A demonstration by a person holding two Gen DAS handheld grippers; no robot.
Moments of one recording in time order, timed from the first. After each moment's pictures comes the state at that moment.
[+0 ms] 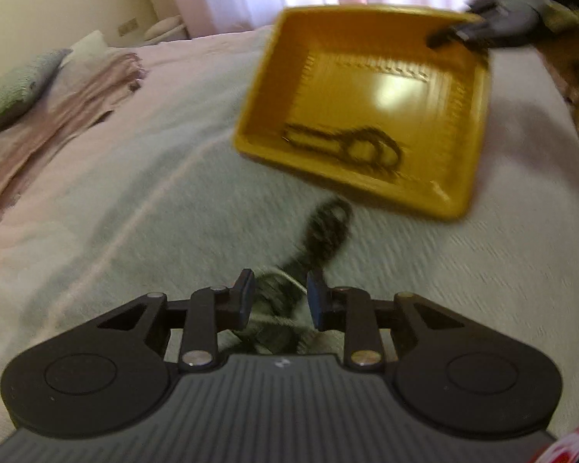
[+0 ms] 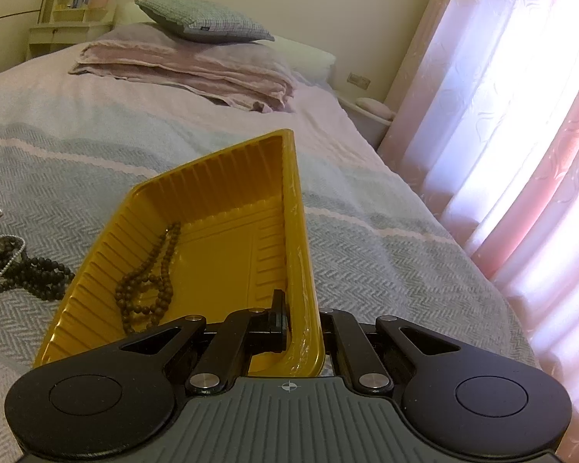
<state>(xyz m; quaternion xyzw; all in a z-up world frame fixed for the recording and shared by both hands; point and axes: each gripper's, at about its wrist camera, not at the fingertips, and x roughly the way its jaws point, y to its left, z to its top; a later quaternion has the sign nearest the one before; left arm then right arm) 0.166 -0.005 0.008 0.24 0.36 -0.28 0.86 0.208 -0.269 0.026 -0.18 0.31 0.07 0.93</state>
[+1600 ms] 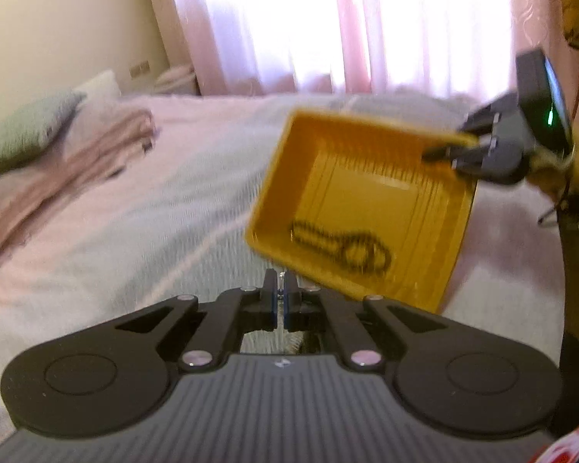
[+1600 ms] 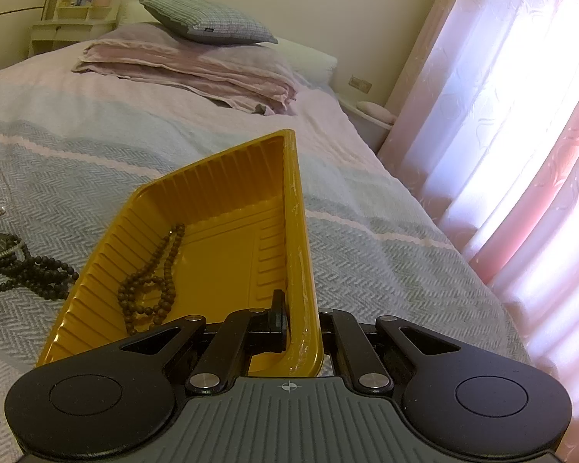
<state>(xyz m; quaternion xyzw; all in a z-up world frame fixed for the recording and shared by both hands) 0.178 -0.019 0.110 0.19 0.29 -0.29 0.89 0.204 -0.266 0.029 -0.19 0.31 0.07 0.93</state>
